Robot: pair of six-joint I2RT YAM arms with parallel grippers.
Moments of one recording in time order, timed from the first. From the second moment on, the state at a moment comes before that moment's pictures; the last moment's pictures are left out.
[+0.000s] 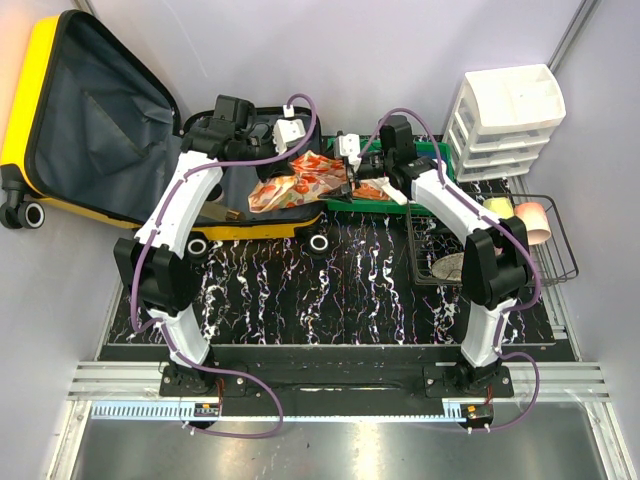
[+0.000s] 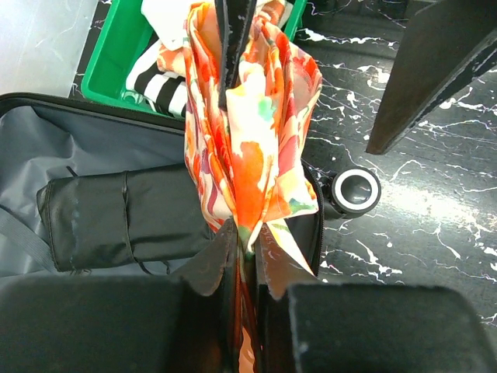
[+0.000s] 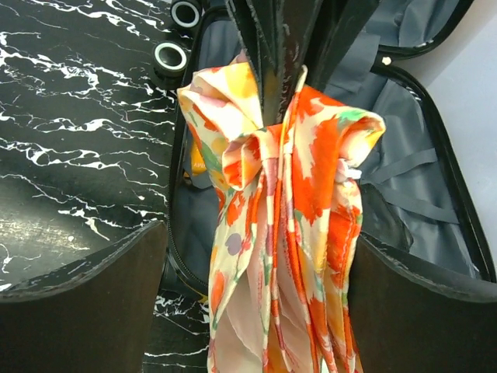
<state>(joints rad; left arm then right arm) -0.27 1.80 1.89 -0.89 0.71 0.81 0.42 1.90 1.60 -0.08 -1.11 -0.78</state>
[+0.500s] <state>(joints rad) -0.29 1.79 1.90 -0.87 0.78 0.75 0.44 1.90 1.67 -0.11 -0.93 -0.73</state>
